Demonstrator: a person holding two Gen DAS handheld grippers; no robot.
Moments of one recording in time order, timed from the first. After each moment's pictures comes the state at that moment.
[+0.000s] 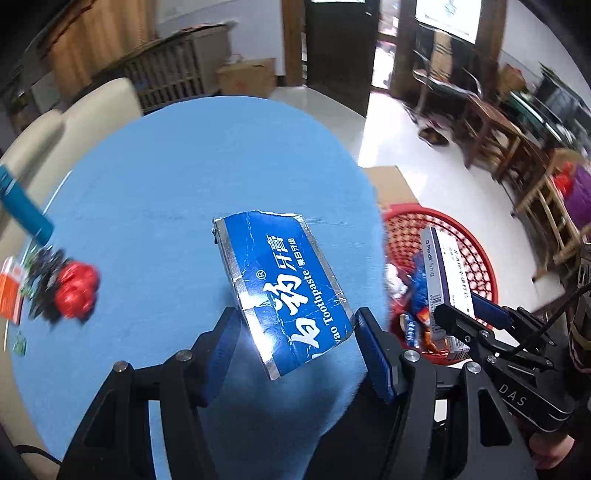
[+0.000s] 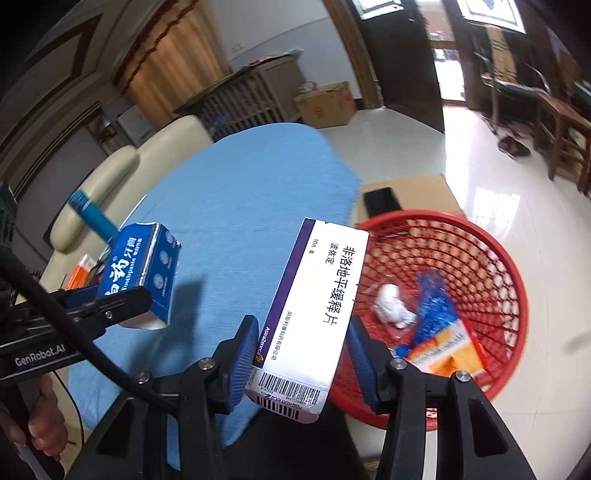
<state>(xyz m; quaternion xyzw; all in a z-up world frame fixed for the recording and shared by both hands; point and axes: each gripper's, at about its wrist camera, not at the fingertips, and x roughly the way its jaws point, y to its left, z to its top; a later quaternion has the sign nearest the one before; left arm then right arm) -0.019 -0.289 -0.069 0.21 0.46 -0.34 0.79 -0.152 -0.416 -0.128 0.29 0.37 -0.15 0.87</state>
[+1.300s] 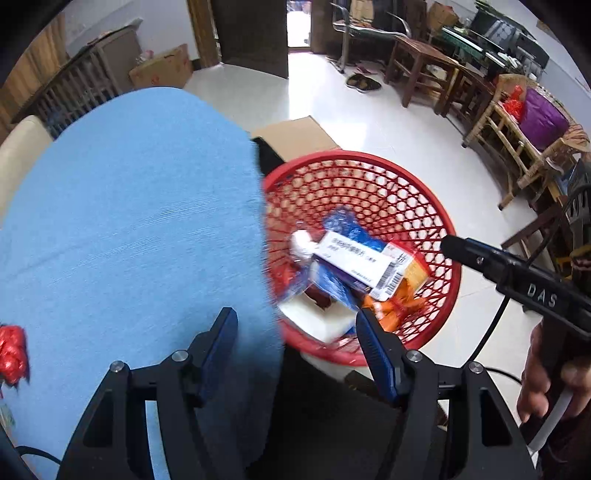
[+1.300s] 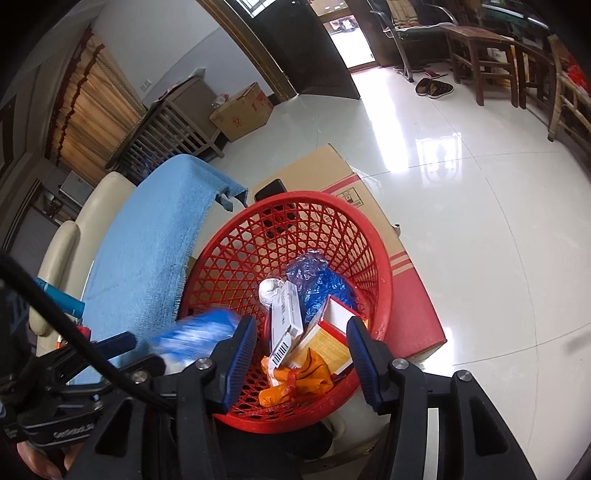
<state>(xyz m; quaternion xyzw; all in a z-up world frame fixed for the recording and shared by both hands) -0.054 -0.356 -0.115 0.29 0.48 -0.43 0.71 -0.236 -0.515 -0.169 0.40 0.36 -0.24 0.81</state>
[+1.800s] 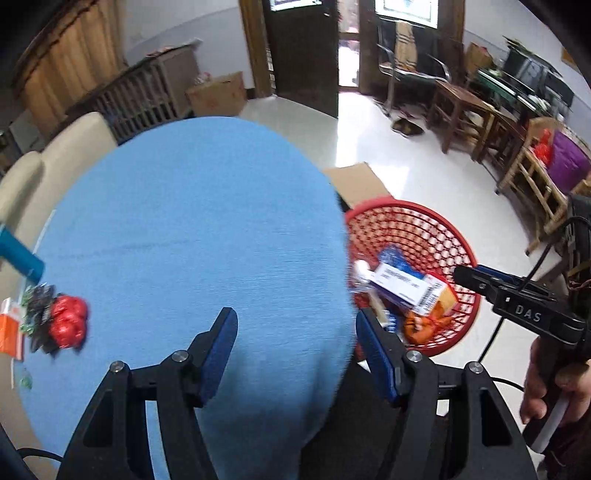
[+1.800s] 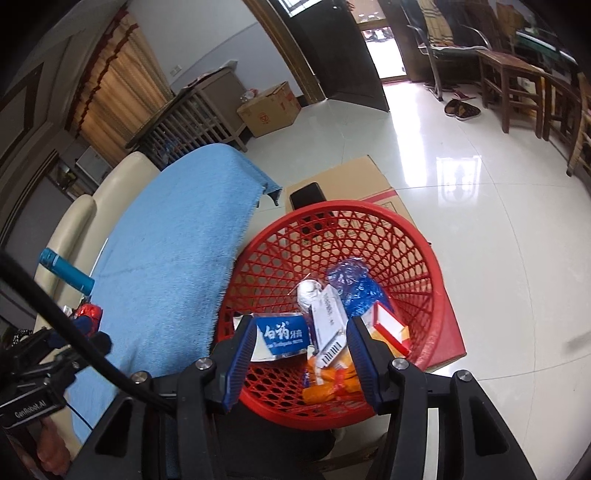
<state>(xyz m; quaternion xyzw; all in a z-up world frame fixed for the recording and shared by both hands) -0.033 -0.290 -0.059 0.25 0.42 -0.37 0.79 -0.204 -0.483 -0.140 0.35 0.36 -0.22 0.83</state>
